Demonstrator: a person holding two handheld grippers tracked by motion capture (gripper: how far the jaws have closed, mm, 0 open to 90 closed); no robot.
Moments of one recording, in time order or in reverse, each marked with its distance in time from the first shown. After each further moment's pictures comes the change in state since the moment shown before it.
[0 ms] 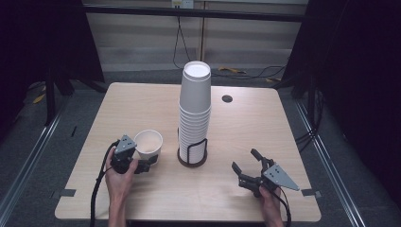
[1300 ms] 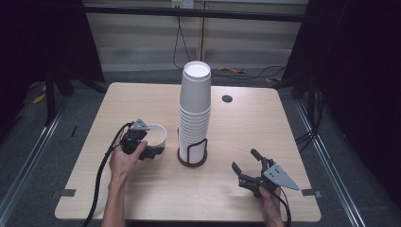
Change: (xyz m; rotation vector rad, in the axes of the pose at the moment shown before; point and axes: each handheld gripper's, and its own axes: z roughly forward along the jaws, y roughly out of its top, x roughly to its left) left arm 0.022 0.047 0.039 0.237 -0.125 0.086; right arm 0.000 0.000 0.000 -0.003 0.006 0.001
